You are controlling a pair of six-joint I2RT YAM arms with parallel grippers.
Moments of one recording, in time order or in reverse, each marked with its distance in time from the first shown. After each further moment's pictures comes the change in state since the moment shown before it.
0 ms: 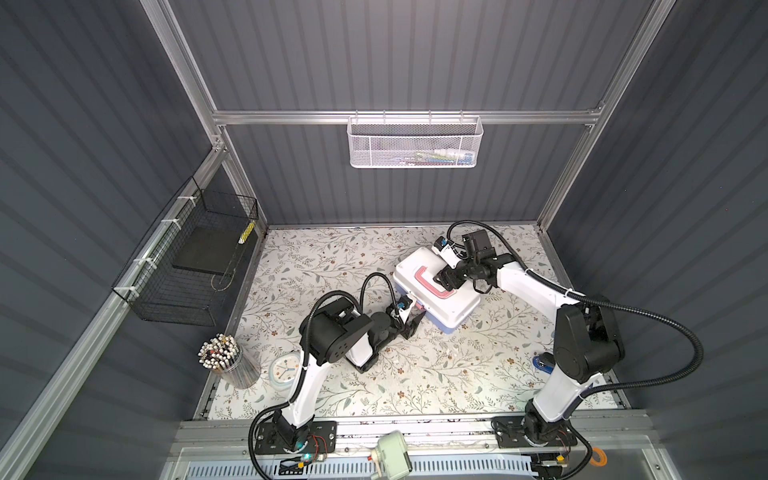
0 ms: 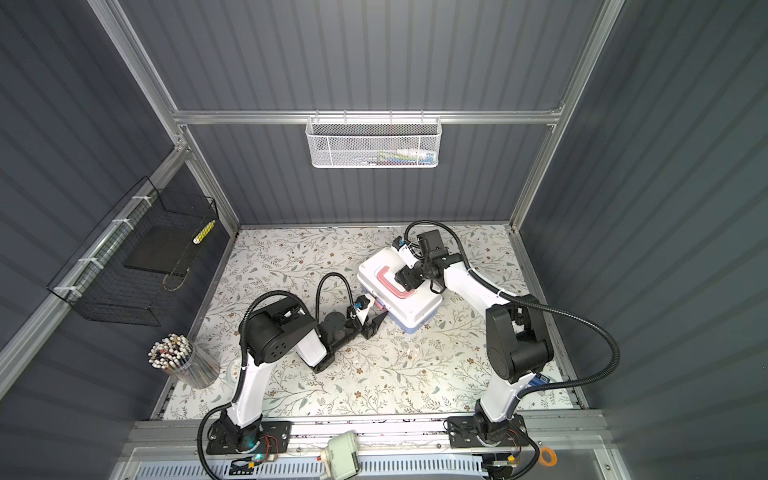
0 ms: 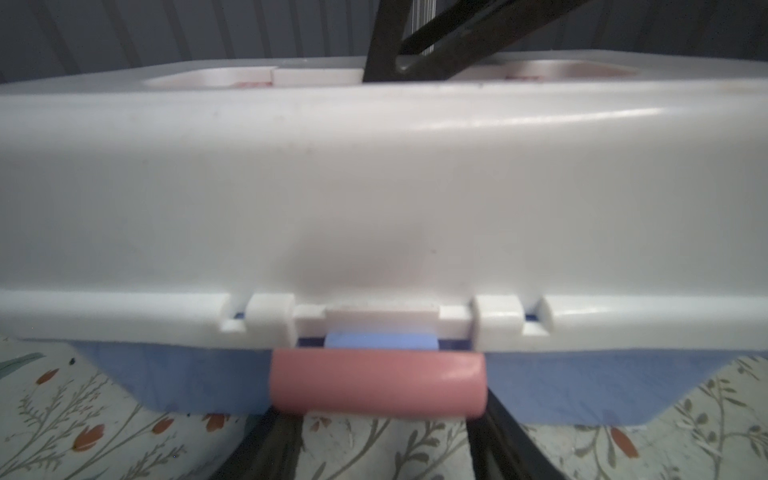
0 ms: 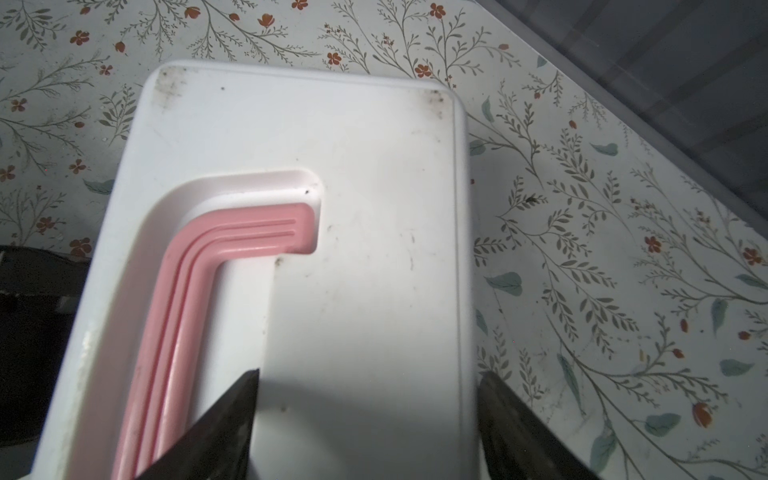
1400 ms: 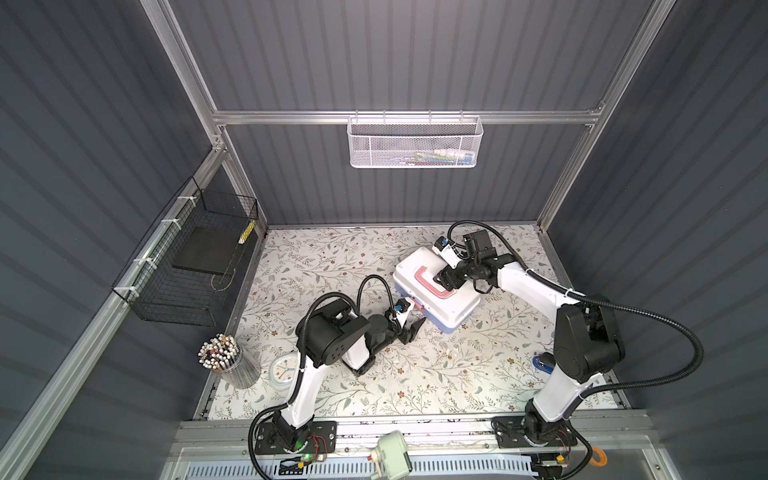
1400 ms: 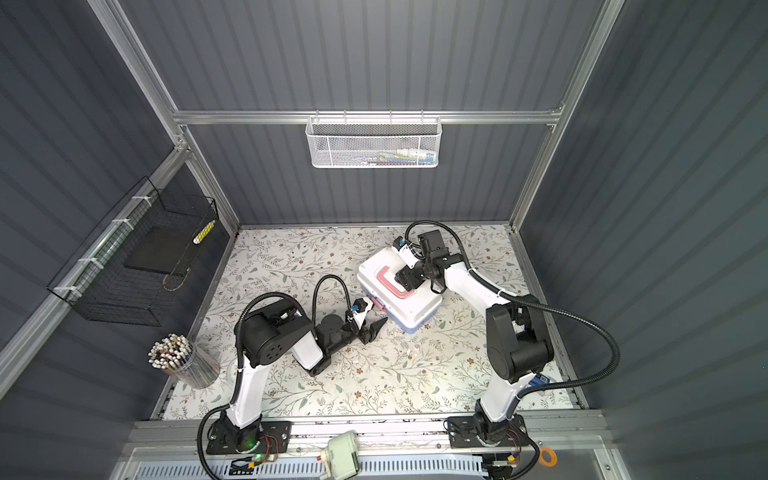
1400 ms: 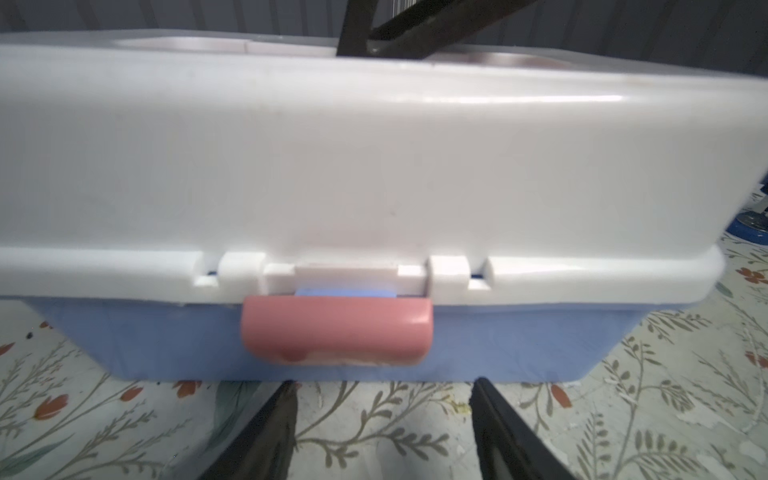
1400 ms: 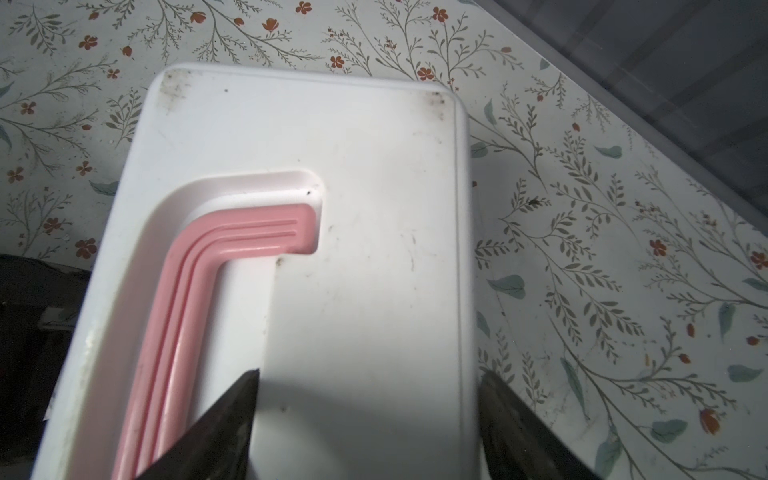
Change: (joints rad) left arm 0.003 -0.025 -0.047 -0.006 0.053 -0.046; right arm -0.006 -0.001 -0.005 0.010 -0.022 -0.003
